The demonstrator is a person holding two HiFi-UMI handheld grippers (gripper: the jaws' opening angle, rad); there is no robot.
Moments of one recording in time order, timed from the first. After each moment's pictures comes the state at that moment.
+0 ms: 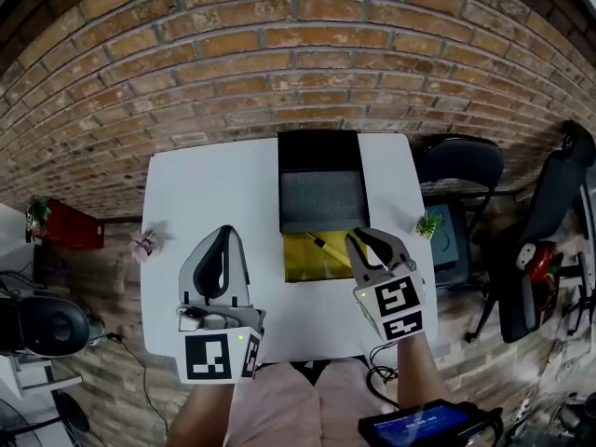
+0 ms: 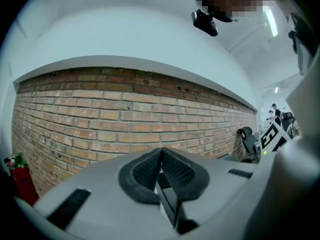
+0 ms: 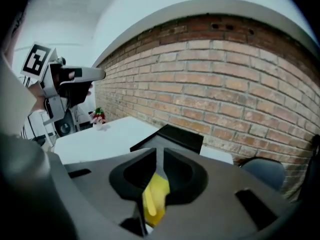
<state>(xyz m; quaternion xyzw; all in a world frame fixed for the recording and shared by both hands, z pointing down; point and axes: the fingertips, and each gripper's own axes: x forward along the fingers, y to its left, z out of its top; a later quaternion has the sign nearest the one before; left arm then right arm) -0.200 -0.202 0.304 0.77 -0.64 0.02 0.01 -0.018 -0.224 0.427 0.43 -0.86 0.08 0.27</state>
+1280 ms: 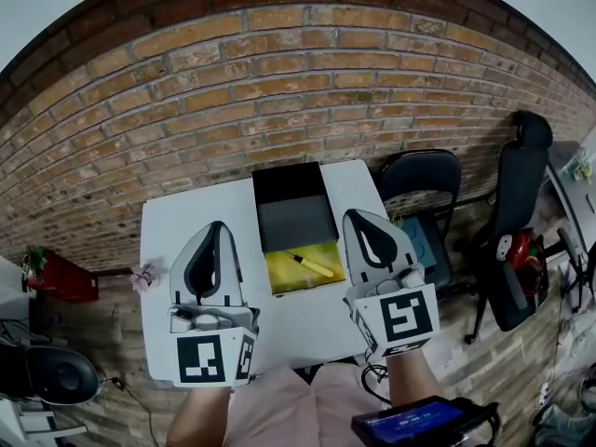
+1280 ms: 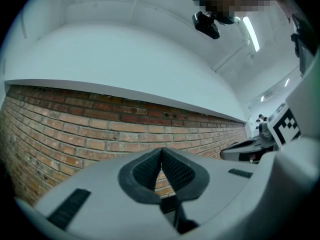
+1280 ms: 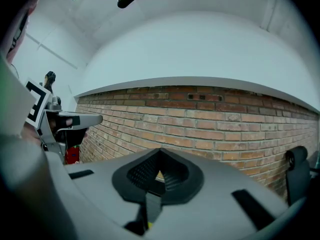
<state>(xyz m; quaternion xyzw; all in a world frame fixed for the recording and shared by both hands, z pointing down) -0.172 -0.174 0.203 0.80 -0.59 -0.06 -0.07 0.000 -0.188 0.234 0.55 -0.83 -0.06 0.07</state>
